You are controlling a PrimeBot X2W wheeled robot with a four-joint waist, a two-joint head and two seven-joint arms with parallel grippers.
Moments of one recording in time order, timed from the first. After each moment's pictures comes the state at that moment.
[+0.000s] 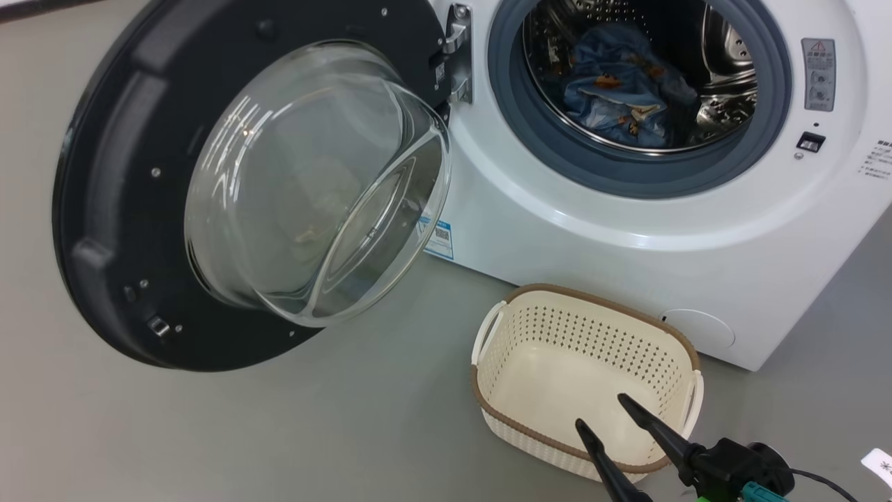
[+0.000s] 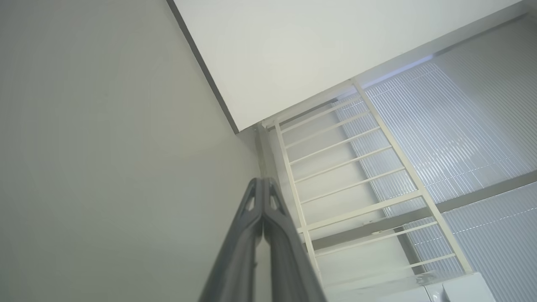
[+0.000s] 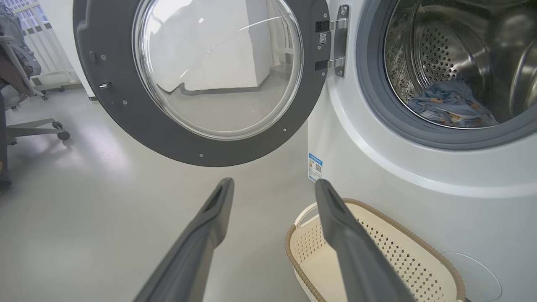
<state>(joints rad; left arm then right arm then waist) -0.38 0.30 0.49 0.39 -1.26 0.09 0.01 0.00 -0.25 0.35 0.15 0.29 0.13 -0.26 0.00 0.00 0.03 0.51</state>
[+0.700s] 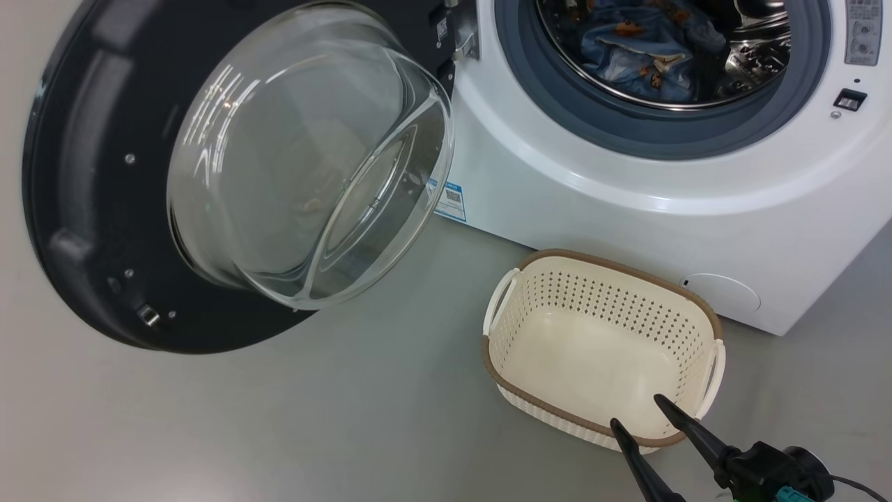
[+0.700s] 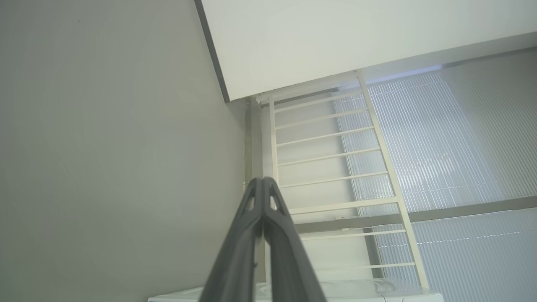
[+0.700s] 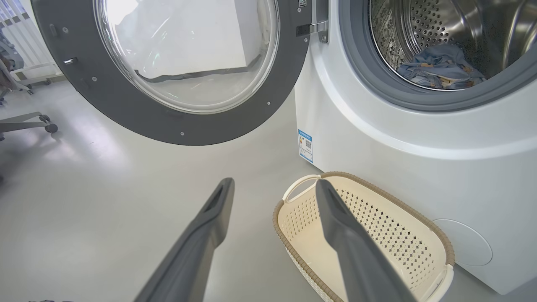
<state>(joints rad) -0.71 0.33 0.50 0.75 -1.38 0.04 0.10 0.04 -0.29 0.29 0.12 0.28 0.13 -0.26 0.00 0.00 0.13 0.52</state>
